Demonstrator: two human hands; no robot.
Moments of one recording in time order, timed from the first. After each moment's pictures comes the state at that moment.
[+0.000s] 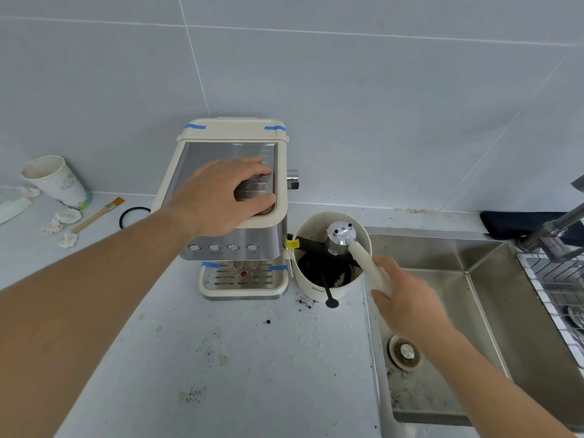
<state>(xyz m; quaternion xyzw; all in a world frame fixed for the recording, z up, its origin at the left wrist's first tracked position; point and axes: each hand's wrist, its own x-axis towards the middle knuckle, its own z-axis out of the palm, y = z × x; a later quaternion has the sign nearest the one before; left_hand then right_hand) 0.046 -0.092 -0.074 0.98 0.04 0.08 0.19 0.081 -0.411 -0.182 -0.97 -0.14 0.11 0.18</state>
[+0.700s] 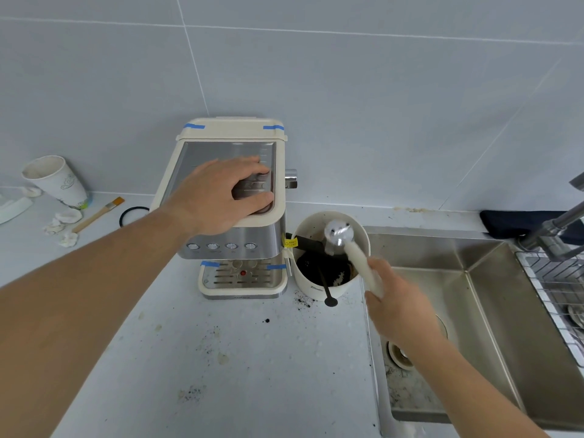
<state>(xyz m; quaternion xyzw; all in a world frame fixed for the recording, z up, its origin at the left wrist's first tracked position) 0.047 -0.091 -0.075 0.98 0.04 0.07 0.20 0.065 -0.402 -0.179 -0.96 -0.12 0.10 0.23</state>
